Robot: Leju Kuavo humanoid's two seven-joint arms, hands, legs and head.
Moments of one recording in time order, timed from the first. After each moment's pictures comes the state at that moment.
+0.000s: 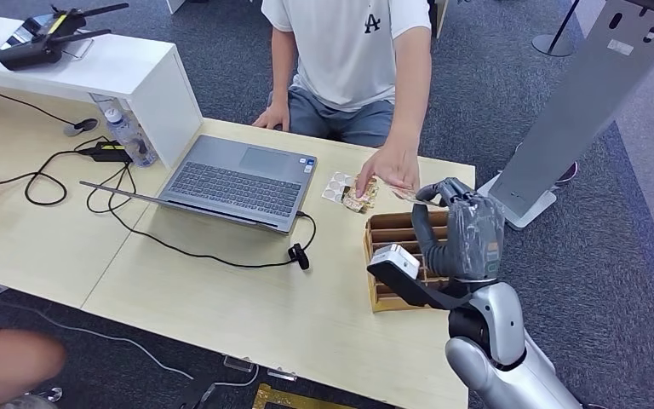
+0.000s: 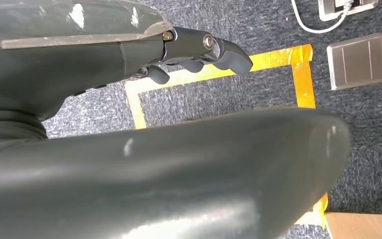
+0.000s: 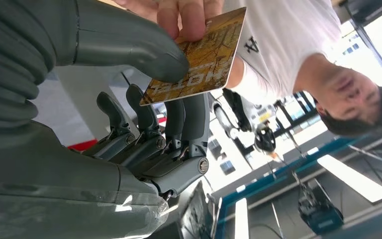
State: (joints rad) left arm -0.11 0.10 -1.23 -0.21 1.12 0.09 -0.27; right arm -0.53 -0.15 0.76 -1.43 0.97 -0.65 0.20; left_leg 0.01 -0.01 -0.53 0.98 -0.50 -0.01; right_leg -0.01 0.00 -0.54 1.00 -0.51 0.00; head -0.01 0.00
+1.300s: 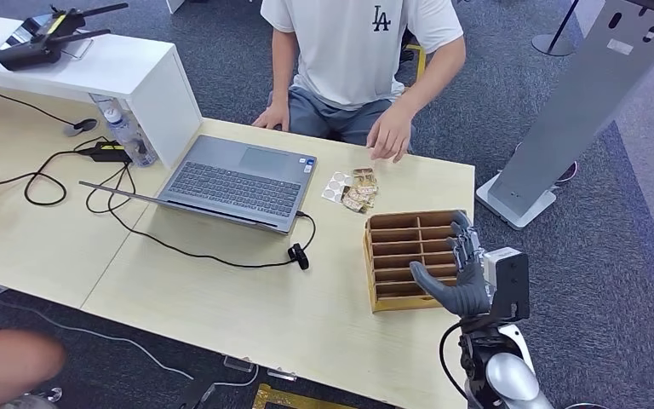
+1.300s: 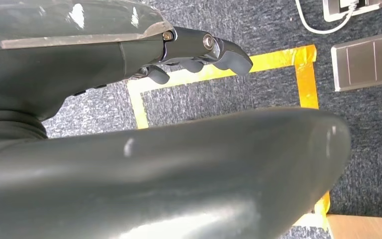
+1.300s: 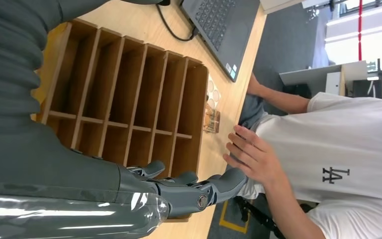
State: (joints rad) left arm -0.11 0.10 -1.23 -0.21 1.15 0.10 -0.26; right arm -0.32 -0.17 0.60 -1.39 -0.26 -0.34 -0.18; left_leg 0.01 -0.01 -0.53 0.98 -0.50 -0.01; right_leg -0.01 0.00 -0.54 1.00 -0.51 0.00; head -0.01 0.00
